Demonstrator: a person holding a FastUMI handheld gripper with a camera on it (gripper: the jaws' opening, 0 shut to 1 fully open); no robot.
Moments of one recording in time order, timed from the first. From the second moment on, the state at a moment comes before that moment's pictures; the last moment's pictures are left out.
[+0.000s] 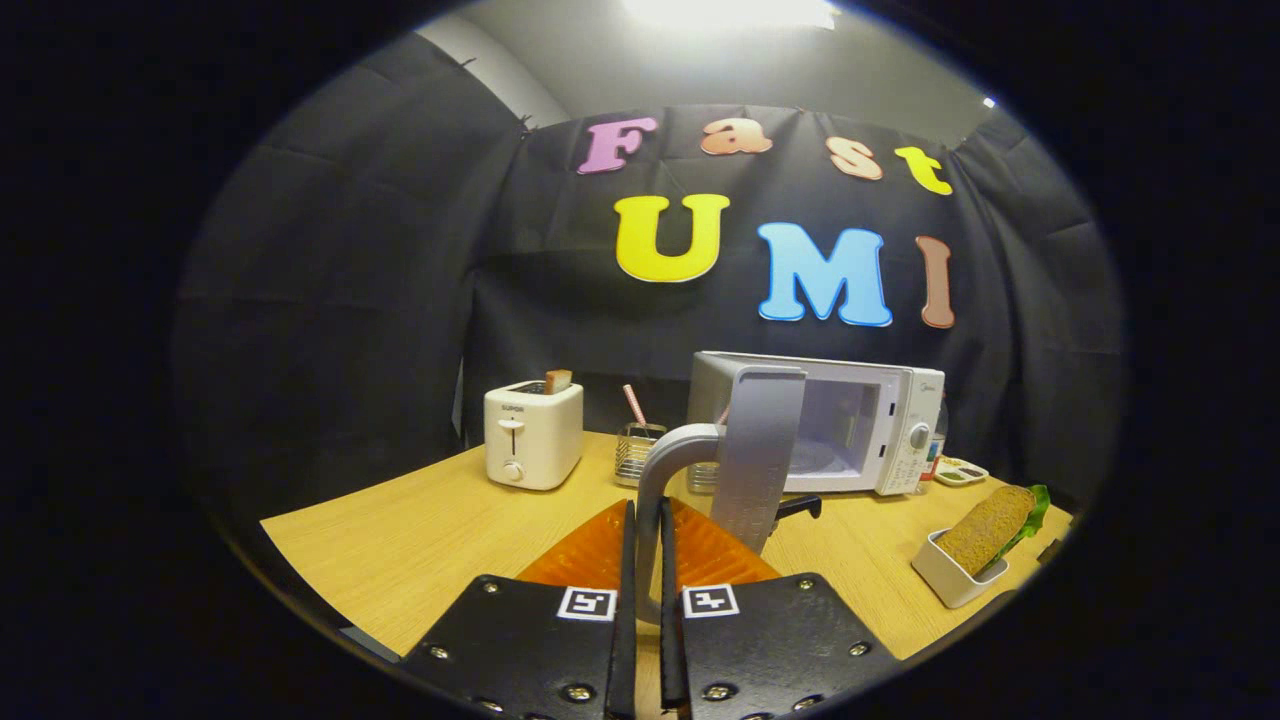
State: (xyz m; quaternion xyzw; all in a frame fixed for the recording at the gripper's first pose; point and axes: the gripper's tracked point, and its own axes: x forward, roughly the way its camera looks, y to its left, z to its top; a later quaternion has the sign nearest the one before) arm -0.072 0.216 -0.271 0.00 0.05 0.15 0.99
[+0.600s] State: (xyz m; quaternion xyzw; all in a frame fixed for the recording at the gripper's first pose) arm -0.096 0.115 -0.253 -0.02 0.00 0.21 0.98
